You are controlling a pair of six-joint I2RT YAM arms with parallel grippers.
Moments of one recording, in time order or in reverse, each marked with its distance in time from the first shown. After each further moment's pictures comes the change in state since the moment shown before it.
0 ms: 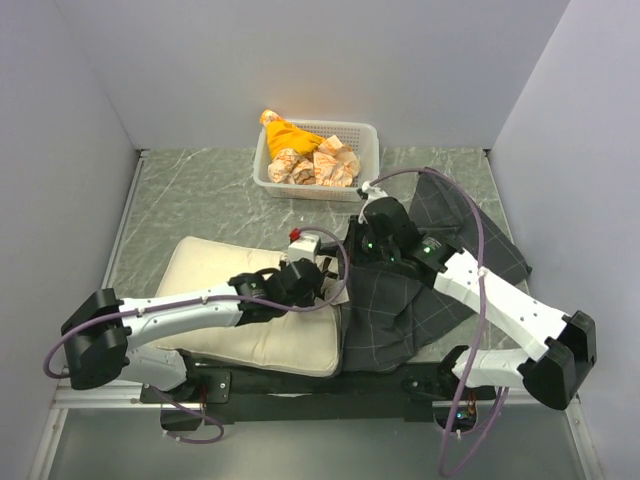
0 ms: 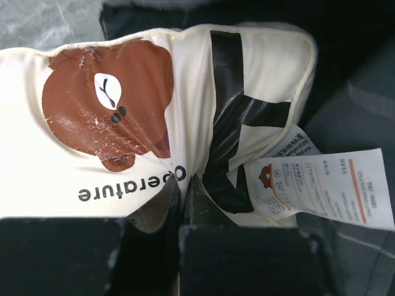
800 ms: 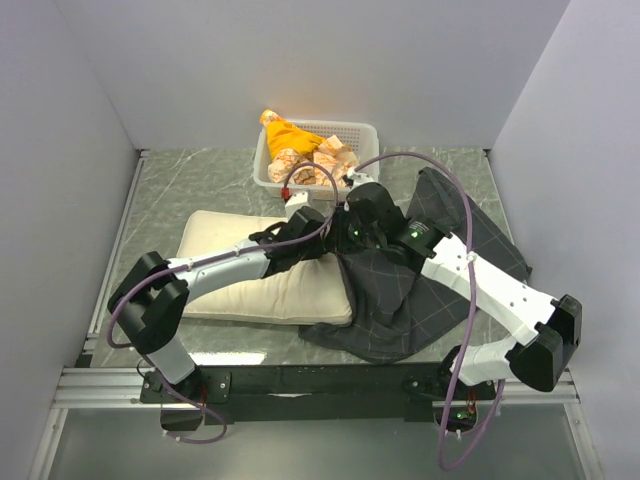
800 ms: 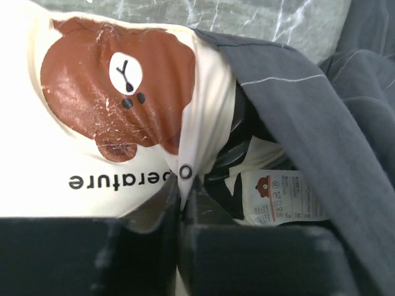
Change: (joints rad) left arm 0.280 0.325 0.256 0.139 0.152 -0.145; right arm 0.066 0.107 0.195 -0.089 0.068 0.005
